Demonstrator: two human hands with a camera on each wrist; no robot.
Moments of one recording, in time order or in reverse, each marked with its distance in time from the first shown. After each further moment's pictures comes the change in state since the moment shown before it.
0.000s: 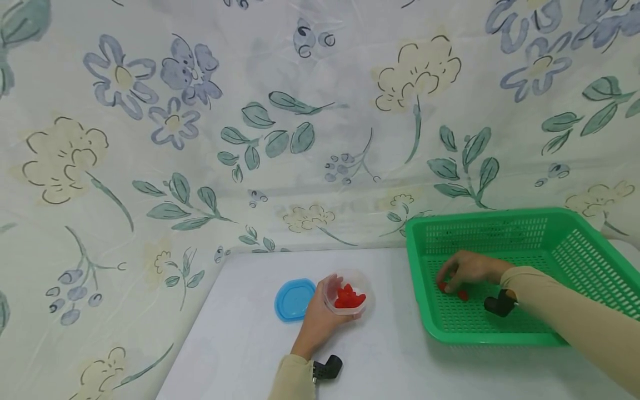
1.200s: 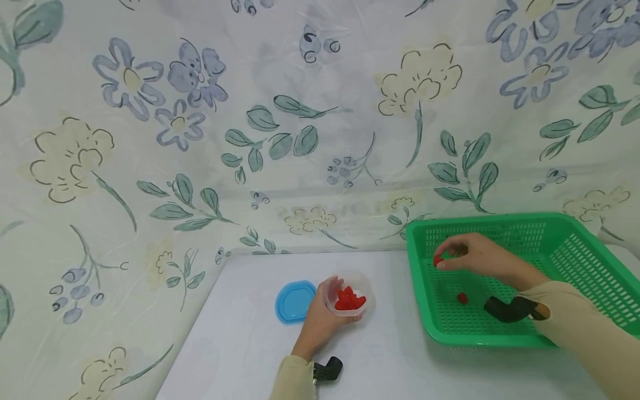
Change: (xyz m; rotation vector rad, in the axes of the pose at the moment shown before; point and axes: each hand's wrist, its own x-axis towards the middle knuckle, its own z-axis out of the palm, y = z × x) left_hand 0.002 -0.004 -0.001 0.004 0.001 -0.007; right_hand -0.038 -0.055 -0.009 0.015 0.270 -0.134
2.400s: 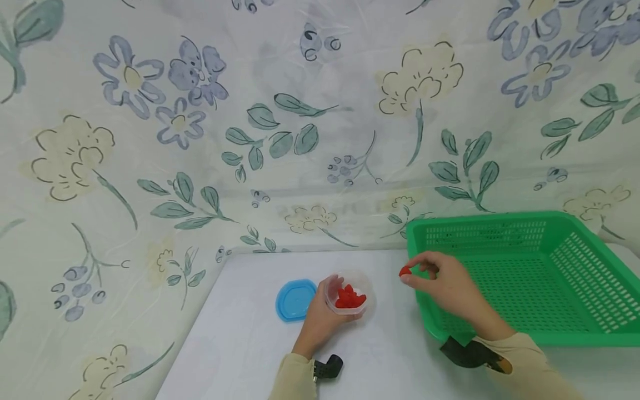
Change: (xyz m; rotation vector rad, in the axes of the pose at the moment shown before) left_hand -0.001 0.002 0.001 0.010 0.001 -0.007; right_hand -0.019 -0.052 0.082 0.041 0.338 -0.013
